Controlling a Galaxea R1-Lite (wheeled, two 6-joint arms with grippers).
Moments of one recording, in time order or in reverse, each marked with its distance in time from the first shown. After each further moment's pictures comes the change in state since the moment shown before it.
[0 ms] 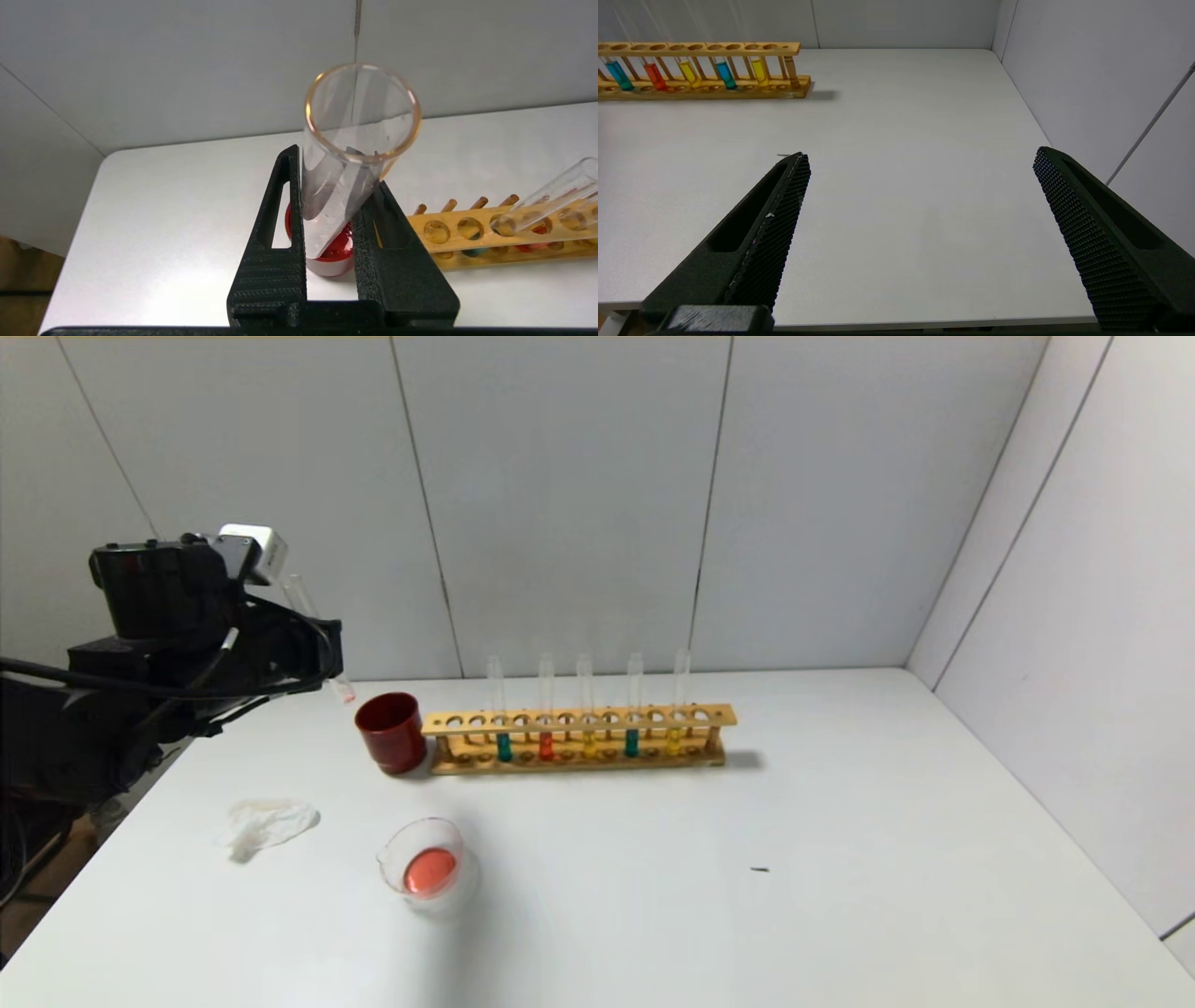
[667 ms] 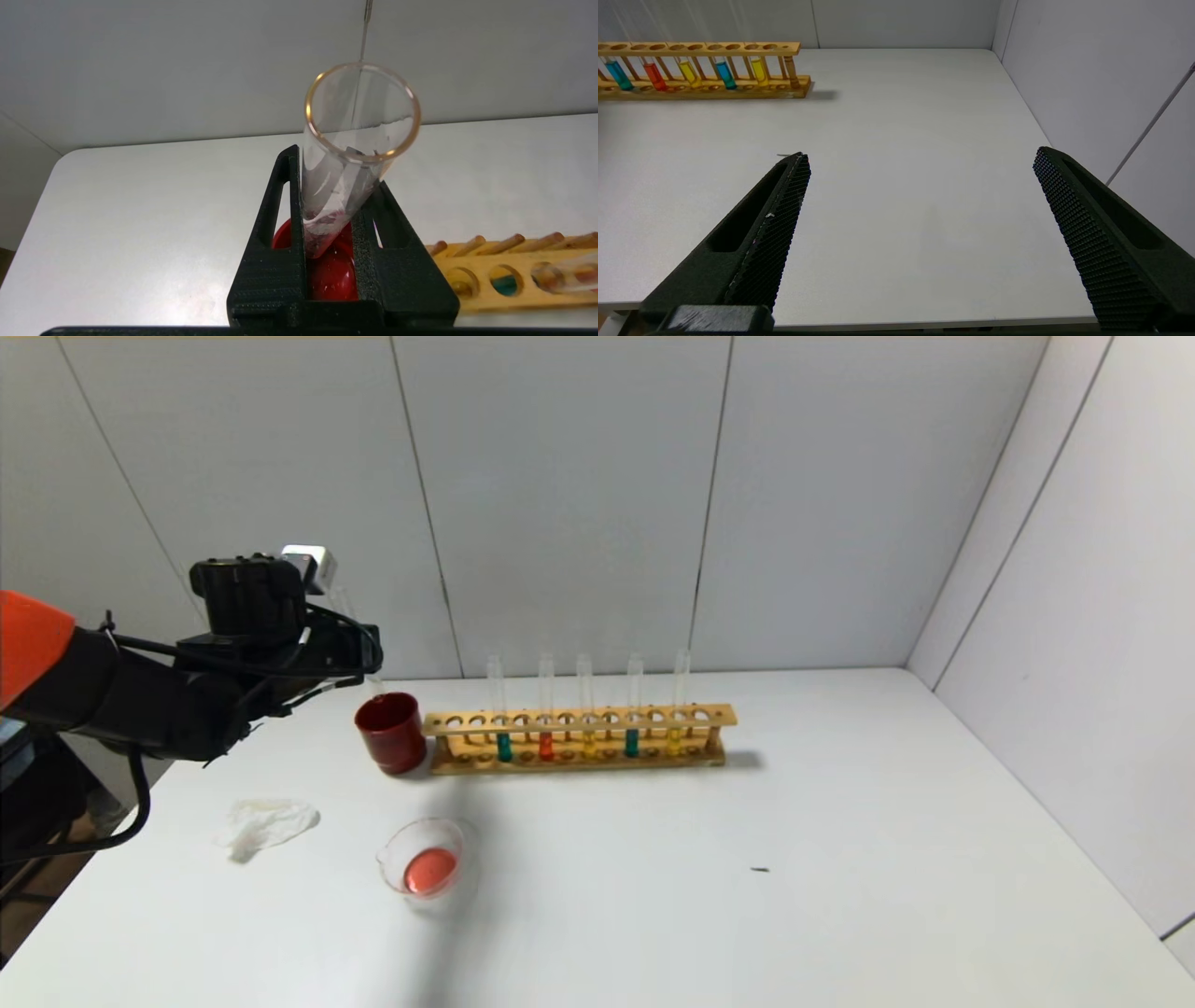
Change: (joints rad) left arm 0.001 0.234 -0.193 0.000 0.000 -0.039; right arm 0.000 0.000 0.000 0.000 0.000 0.000
